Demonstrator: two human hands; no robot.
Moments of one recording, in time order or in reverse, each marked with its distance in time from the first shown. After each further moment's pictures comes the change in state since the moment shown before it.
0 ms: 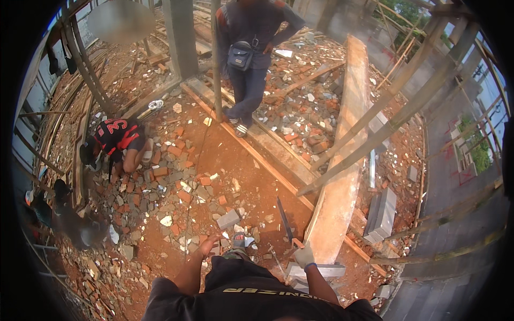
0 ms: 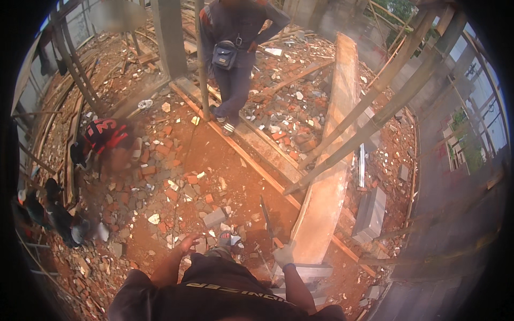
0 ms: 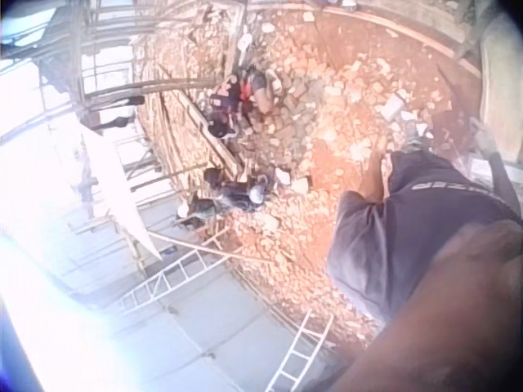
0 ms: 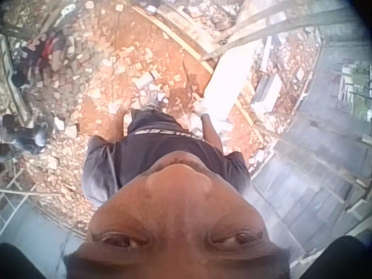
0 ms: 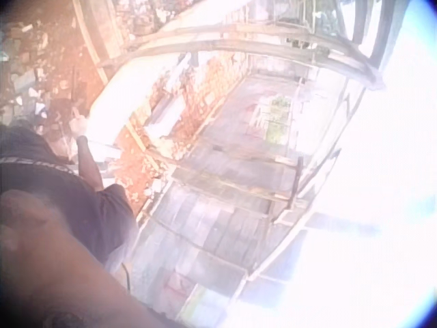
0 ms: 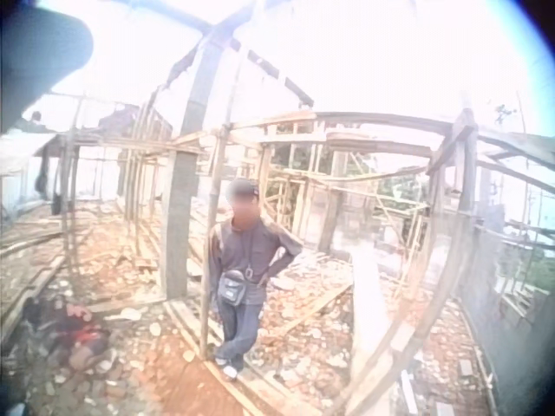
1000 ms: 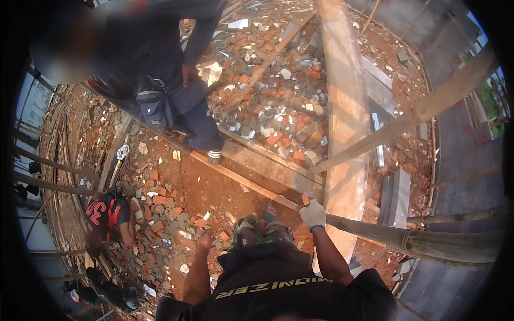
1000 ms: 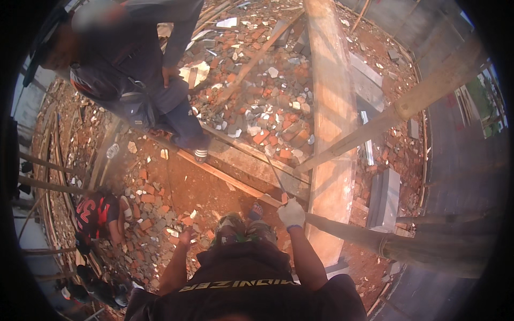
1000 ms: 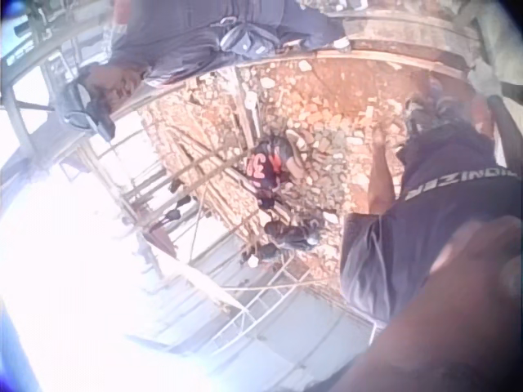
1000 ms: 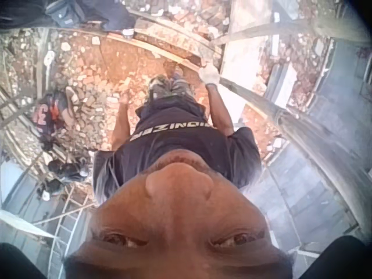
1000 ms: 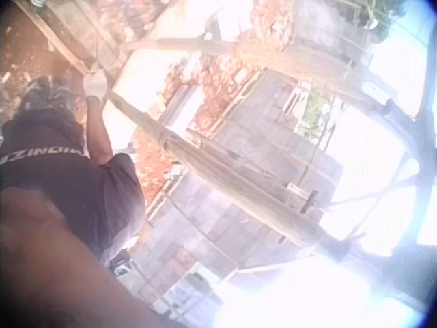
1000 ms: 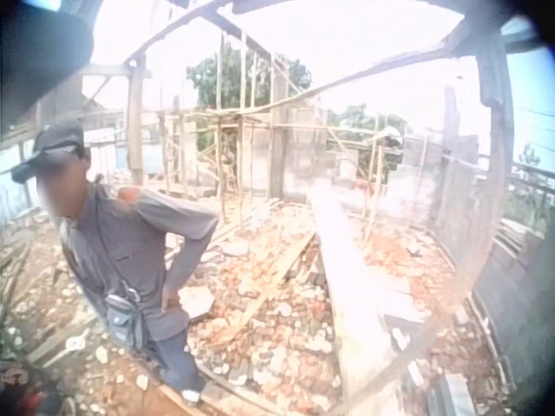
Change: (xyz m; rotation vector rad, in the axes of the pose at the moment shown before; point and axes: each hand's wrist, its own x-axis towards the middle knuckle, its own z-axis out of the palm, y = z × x) left_hand 0.280 0.426 0.058 0.019 0.268 -0.249; right_hand 0.470 -0.259 -0.183 -0.152 0.279 0.175
